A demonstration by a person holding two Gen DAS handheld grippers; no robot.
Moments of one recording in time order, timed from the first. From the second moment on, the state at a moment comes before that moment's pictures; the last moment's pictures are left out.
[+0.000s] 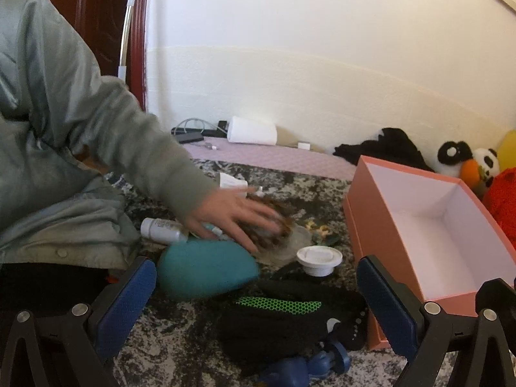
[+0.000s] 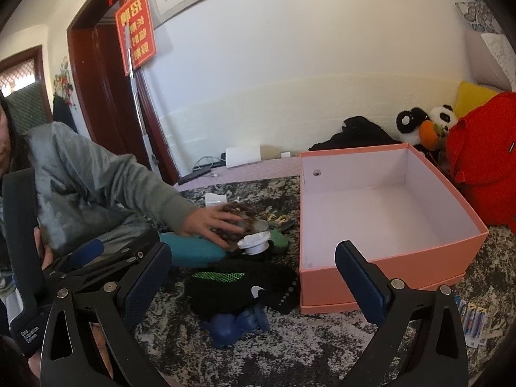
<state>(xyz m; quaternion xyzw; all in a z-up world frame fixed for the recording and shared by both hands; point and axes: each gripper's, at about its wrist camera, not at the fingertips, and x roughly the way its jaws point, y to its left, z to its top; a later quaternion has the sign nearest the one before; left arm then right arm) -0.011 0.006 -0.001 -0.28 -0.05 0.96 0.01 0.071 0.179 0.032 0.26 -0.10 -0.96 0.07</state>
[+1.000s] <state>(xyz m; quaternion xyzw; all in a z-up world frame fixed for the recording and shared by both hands) -0.009 0.000 -0.002 -0.28 -0.05 0.96 0.01 0.069 0.173 0.026 0.26 -0.10 -0.96 0.06</state>
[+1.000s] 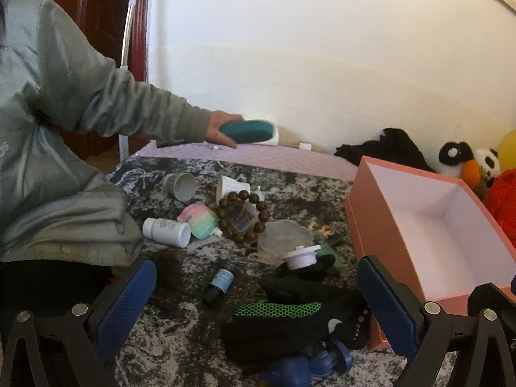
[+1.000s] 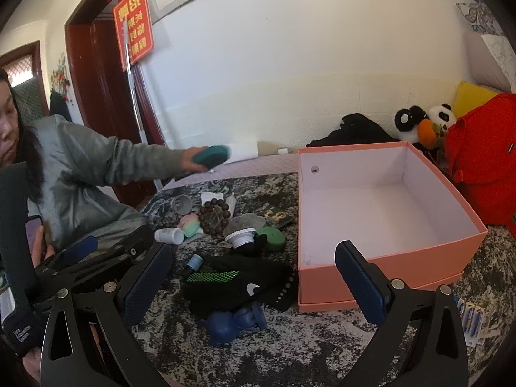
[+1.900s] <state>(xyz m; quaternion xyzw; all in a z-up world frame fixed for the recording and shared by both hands) -0.059 -0.051 -0.078 -0.31 -0.11 0.94 -0.05 -0.016 0.139 -0.112 0.46 -0.15 -0.87 0.10</state>
